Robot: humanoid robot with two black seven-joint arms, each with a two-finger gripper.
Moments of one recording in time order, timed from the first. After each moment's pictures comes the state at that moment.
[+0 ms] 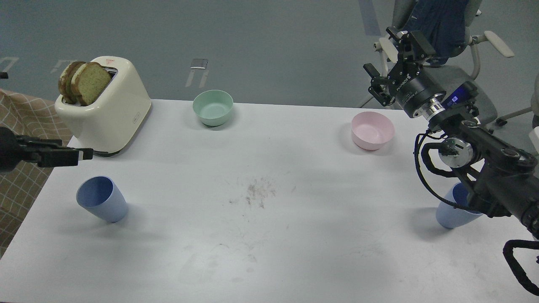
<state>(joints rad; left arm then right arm) -0.92 1.37 -0.14 -1.39 1.53 -0.37 -0.49 0.92 -0.25 0.53 0.58 -0.27 0.43 0.49</state>
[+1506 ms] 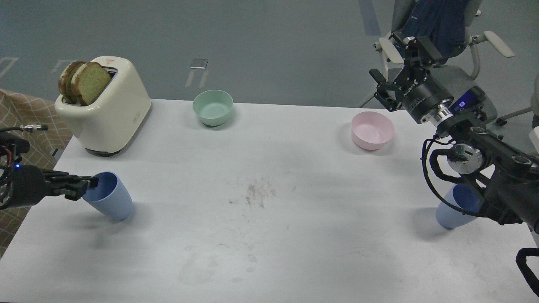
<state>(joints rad) -0.81 1.24 -0.04 -1.27 1.60 -0.17 -0.49 0.89 -0.30 0.53 0.64 -0.28 0.43 0.49</state>
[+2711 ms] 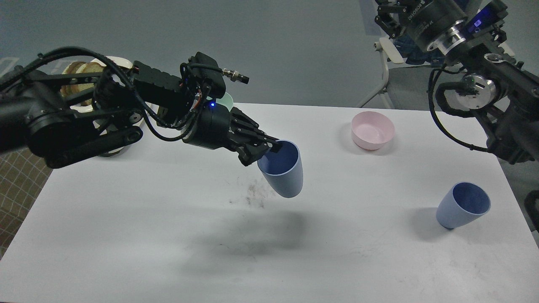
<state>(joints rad) -1.29 0.61 -0.08 -1.40 1.73 -0.39 -0.49 1.19 -0.30 0.46 0.60 -0.28 0.40 0.49</state>
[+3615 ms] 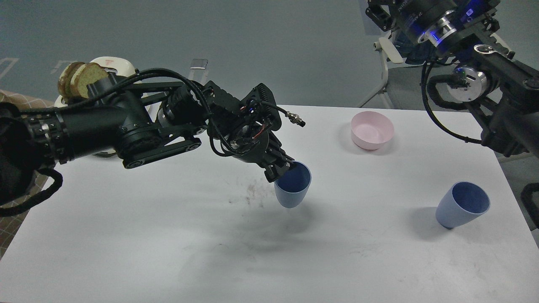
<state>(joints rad) -1.31 0.30 0.00 -1.13 1.98 -0.48 -0.49 1.22 -0.28 0.42 0.61 -0.27 0.38 0.49</state>
